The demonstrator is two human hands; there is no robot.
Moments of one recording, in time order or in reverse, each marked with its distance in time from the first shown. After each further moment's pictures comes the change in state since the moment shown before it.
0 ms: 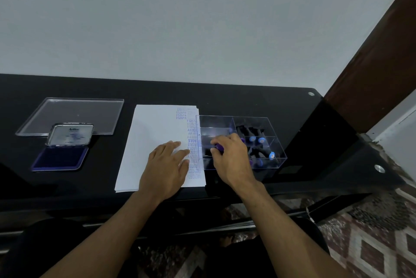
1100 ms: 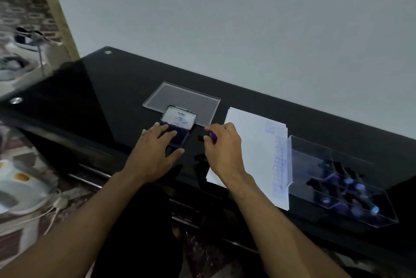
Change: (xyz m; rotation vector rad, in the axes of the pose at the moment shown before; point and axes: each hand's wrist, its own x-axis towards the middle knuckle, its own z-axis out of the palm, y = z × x) left_hand -0.091 -0.171 -0.133 0.066 0.090 -0.373; right_hand -0.002 -0.189 0.125 0.179 -0.140 -0.316
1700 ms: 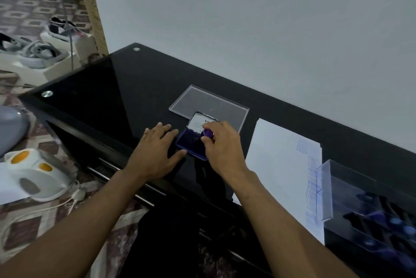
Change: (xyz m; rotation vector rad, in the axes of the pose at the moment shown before) left_hand 0.017 -0.069 -0.007 0.054 -0.021 -0.072; right_hand 0.044 -0.050 0.048 -0.061 -0.214 -0.092
